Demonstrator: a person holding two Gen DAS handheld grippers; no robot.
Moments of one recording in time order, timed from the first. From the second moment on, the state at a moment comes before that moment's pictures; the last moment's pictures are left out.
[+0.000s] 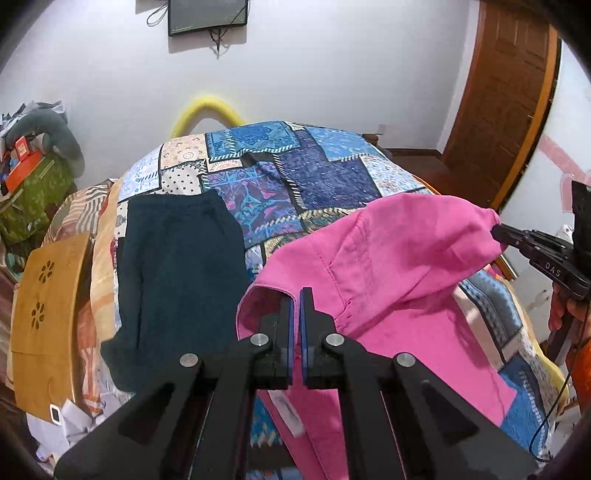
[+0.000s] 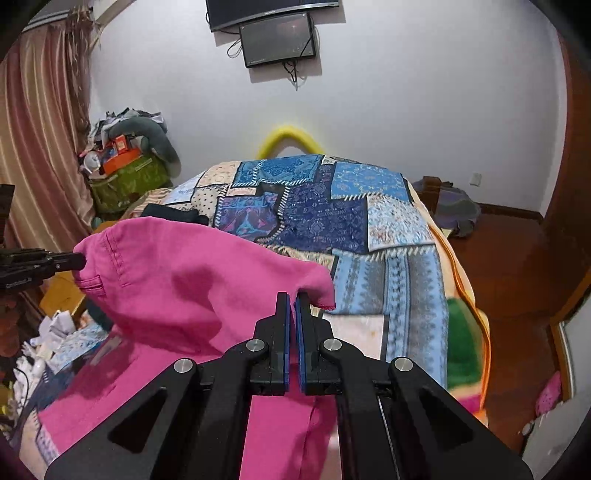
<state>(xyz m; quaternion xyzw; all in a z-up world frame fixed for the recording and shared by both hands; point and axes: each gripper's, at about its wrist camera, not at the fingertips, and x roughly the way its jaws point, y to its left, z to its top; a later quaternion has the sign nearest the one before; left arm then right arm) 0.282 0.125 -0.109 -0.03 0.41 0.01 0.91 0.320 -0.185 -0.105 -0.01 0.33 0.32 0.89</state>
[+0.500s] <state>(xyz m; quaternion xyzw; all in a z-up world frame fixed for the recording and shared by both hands) 0.197 0.091 -0.132 -0.02 0.44 -0.01 0.90 0.242 -0.223 -0.138 -0.02 0.35 0.32 0.88</state>
